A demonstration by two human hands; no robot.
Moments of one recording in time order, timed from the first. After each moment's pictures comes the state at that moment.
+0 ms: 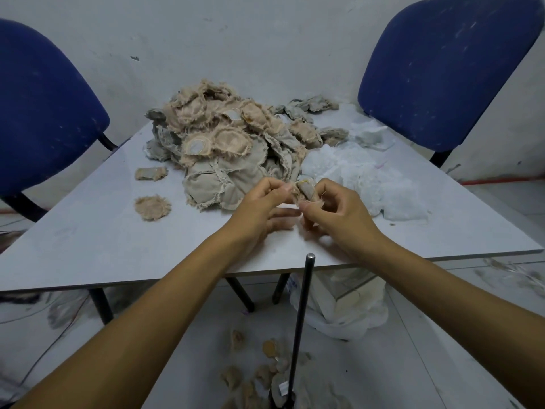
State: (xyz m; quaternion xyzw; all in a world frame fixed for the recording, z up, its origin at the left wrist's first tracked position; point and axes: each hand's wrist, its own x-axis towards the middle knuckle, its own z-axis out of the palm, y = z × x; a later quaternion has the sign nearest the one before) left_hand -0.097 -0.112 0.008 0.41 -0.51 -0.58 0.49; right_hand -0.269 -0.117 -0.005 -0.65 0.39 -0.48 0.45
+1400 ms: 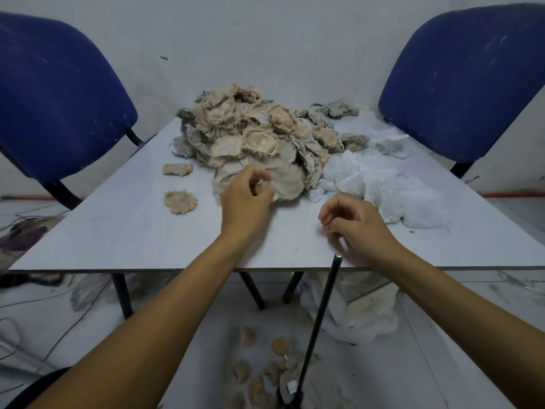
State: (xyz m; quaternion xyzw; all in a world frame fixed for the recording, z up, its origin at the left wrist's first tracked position) left_hand -0.061 -0.107 0.014 0.60 -0.56 -0.16 0.55; right_hand -0.263 -0.113 -0.004 -0.68 0.42 -0.44 0.42
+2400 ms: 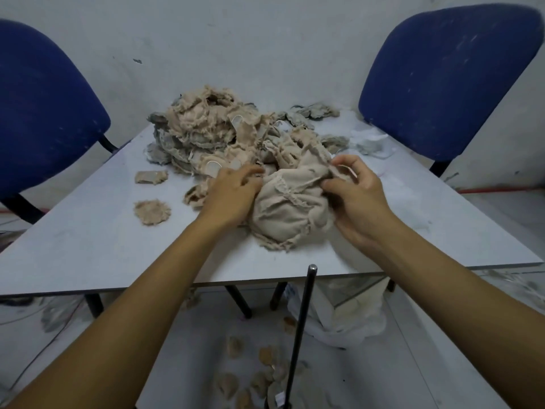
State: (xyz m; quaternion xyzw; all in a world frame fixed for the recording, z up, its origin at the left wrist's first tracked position) left_hand -0.059 -0.140 0.029 0.63 -0.64 -0.21 0.38; right_hand -0.262 -0.127 0.035 -0.43 0.32 -0.61 0.58
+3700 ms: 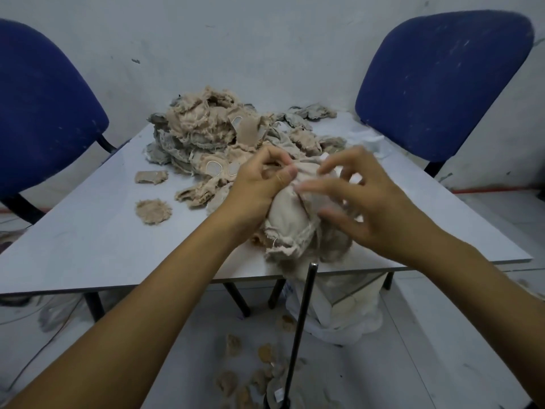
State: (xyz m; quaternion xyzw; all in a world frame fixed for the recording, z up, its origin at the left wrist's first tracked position) left_hand -0.096 -0.107 0.055 0.34 -0.59 -0.47 0.56; right_hand -0.303 -0.090 0.062 -0.90 0.28 -0.33 -0.09
